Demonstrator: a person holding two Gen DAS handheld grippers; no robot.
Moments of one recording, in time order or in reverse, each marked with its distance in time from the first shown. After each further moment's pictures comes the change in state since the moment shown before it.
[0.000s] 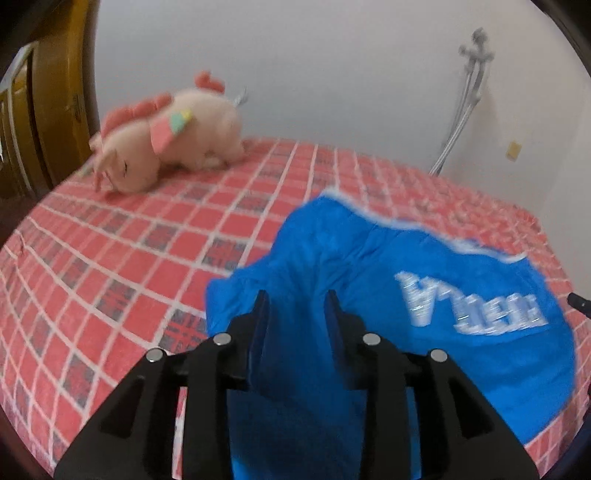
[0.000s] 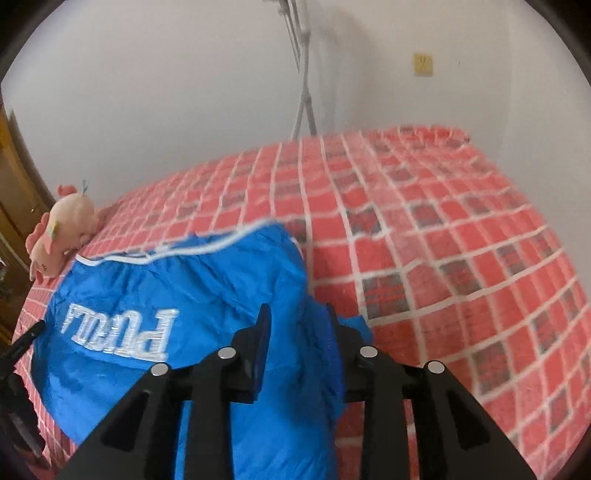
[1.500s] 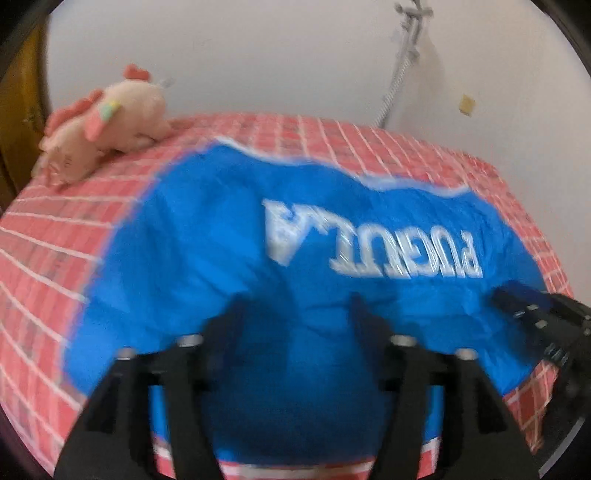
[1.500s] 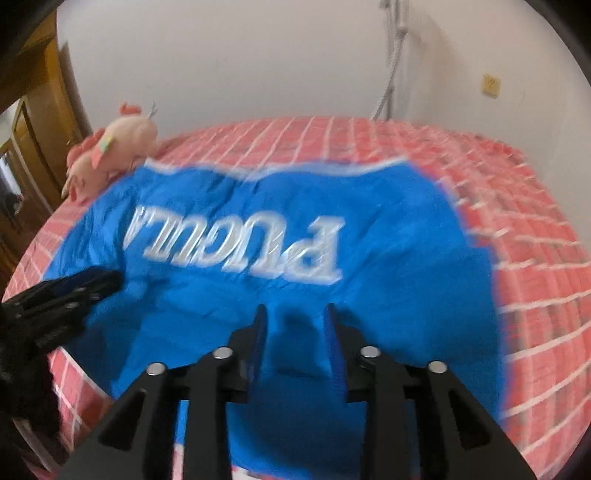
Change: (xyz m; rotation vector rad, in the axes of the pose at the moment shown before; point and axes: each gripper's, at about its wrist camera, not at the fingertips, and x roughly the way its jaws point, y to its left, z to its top) left arm -0.009 -0.068 -0.041 0.104 0.097 -0.098; right arm -0.001 0.080 -0.060 -0.152 0.044 -0.020
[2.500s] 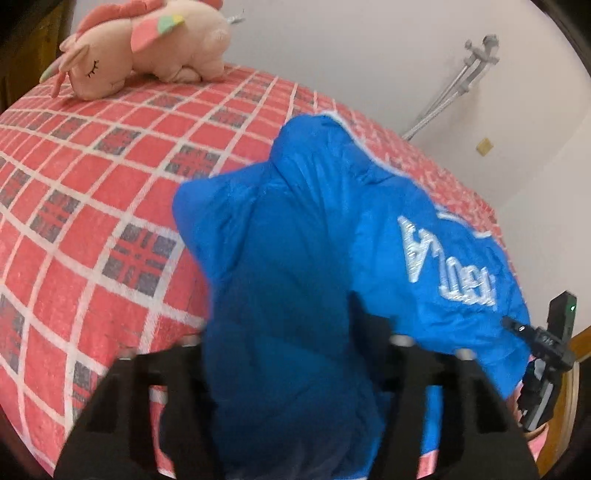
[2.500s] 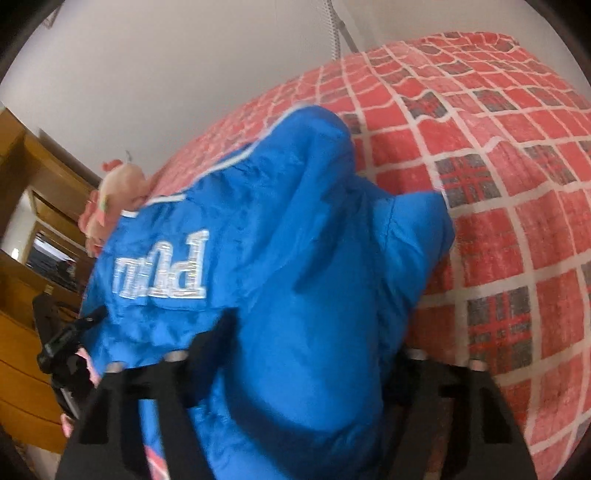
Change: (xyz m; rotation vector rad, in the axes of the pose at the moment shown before) left arm 0.030 0.110 0.006 -0.255 0.114 -0.187; right arm 0.061 -0.111 -0.001 0.275 0.184 0.373
